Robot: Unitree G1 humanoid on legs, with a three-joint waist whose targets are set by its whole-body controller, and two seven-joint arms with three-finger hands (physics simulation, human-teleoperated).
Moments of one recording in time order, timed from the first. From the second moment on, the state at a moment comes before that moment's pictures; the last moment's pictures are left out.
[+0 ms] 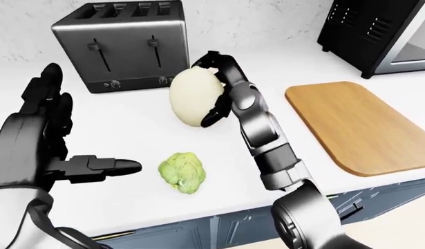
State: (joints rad) left arm -0.46 0.13 0.35 -1.03 0.92 1.18 -0.95; right arm -1.05 0.07 0.08 0.50 -0.47 0.46 0.08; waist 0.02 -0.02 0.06
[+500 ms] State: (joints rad) left arm -0.44 0.14 0.34 -1.03 0.90 1.18 -0.93; right arm -0.99 -0.03 0.05 0.11 -0.56 0.74 0.25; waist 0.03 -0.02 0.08
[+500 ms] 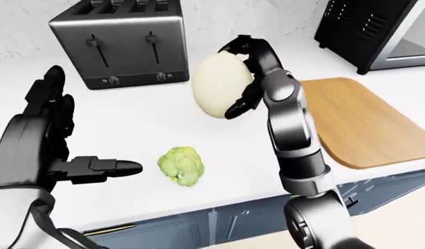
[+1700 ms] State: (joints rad) left arm -0.45 0.16 0.33 -1.03 0.88 1.20 -0.92; right arm -0.99 -0.50 -0.20 0.46 -0.15 0.60 -0.25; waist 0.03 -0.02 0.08
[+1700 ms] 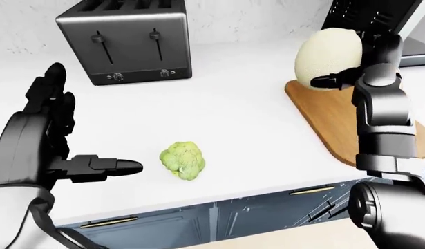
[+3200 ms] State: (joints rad) left arm -0.45 0.15 0.32 -1.03 0.88 1.19 -0.92; right arm -0.66 -0.58 -0.33 0.13 -0.04 0.74 -0.19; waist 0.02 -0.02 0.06
